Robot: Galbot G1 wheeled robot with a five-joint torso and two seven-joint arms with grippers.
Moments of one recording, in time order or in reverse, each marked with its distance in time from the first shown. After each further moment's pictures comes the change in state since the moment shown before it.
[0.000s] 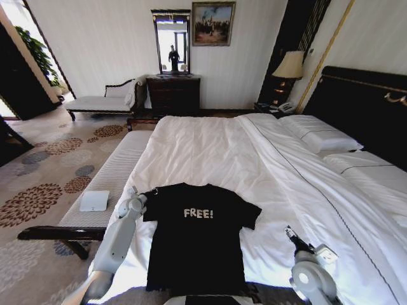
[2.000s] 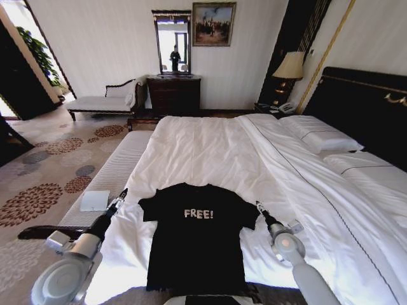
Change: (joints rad) left arm 0.866 -0.005 -0.494 -0.983 -0.372 -0.146 -0.043; right arm 0.355 -0.010 -0.174 -0.353 0.366 0.047 -0.397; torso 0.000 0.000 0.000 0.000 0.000
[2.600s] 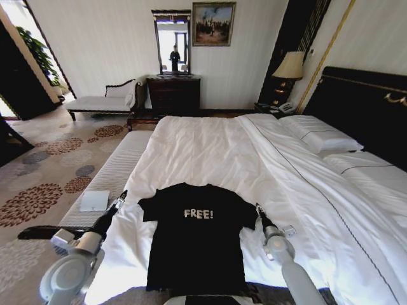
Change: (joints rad) left arm -0.063 0.021 0.041 0.071 0.025 -0.006 -0.021; right arm 0.031 0.083 0.026 -0.104 0.000 0.096 -0.090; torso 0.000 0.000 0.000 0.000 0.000
